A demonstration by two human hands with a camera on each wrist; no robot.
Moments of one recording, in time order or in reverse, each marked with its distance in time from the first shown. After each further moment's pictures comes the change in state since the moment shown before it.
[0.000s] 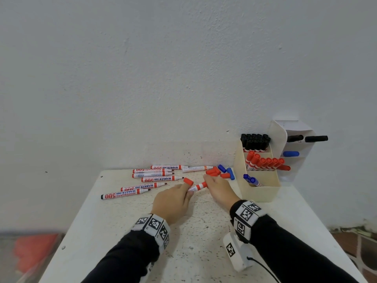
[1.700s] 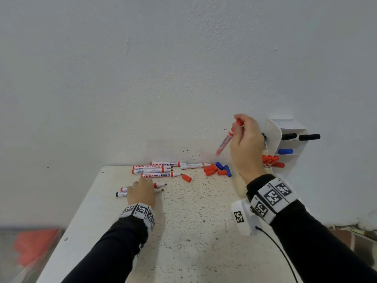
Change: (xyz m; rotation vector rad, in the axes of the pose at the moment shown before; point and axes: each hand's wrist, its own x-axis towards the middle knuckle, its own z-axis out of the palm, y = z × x) left_hand -0.008 -0.047 -0.006 0.241 -0.109 -0.503; right_hand -0.033 -0.081 -0.078 -0.053 0.788 -0.669
